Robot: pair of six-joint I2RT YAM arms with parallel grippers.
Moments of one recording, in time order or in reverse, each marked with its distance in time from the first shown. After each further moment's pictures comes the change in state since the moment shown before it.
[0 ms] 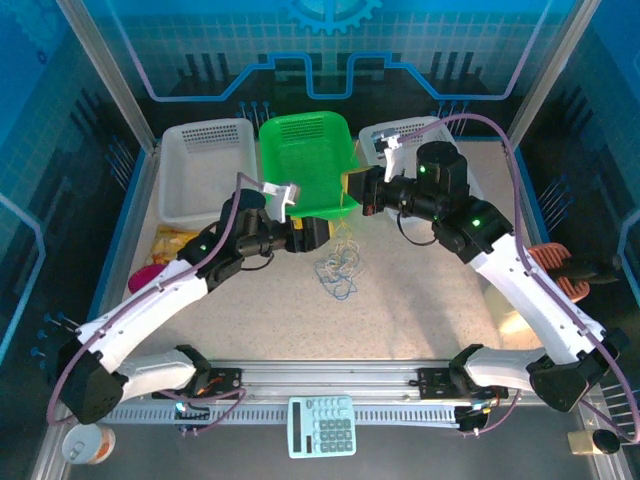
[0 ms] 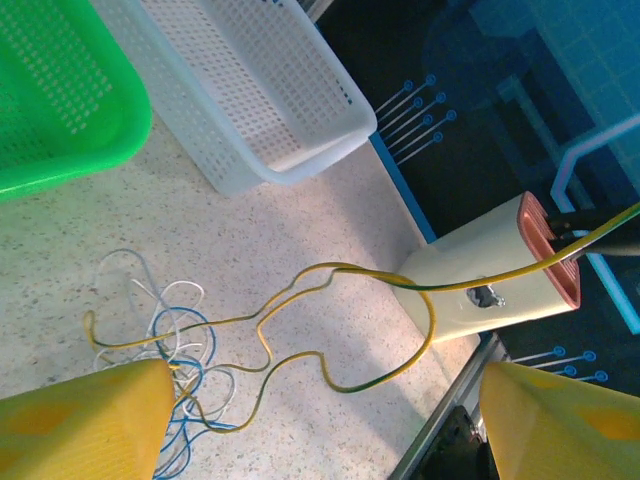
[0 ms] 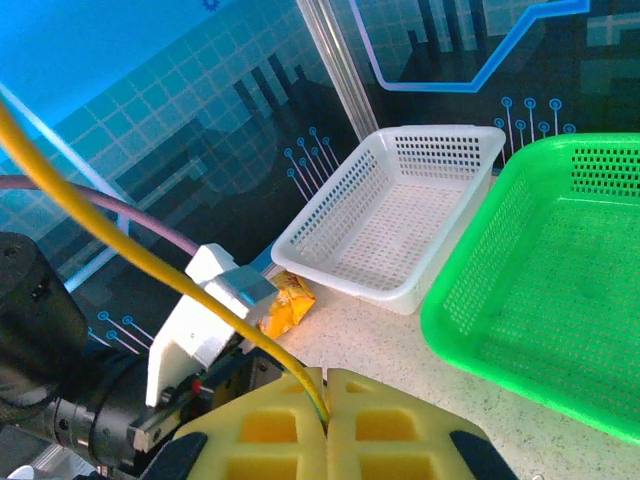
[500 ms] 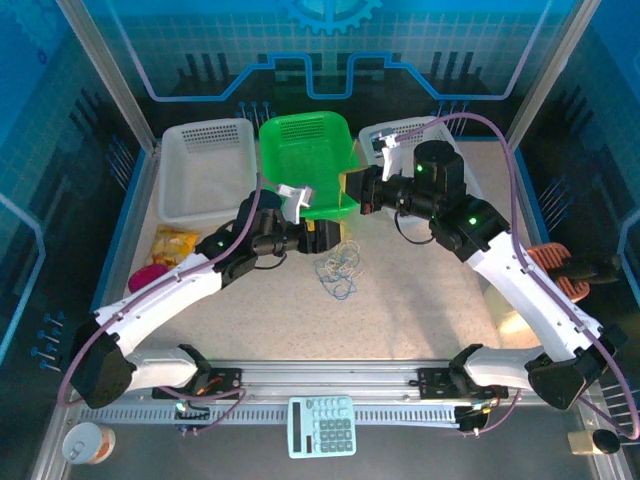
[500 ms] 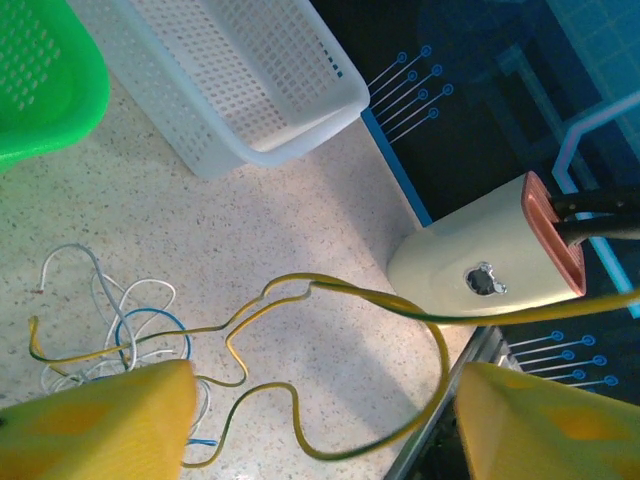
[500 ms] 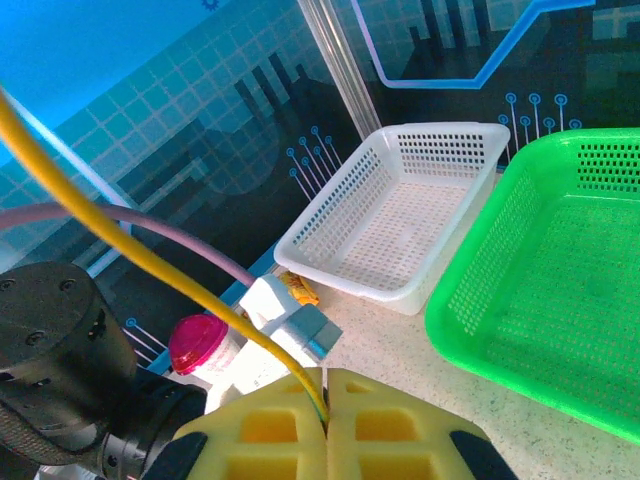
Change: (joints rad) left arm -0.034 0.098 0.002 0.077 0.003 -0.018; right arm 0.005 0.012 0.000 0.014 -0.002 0.013
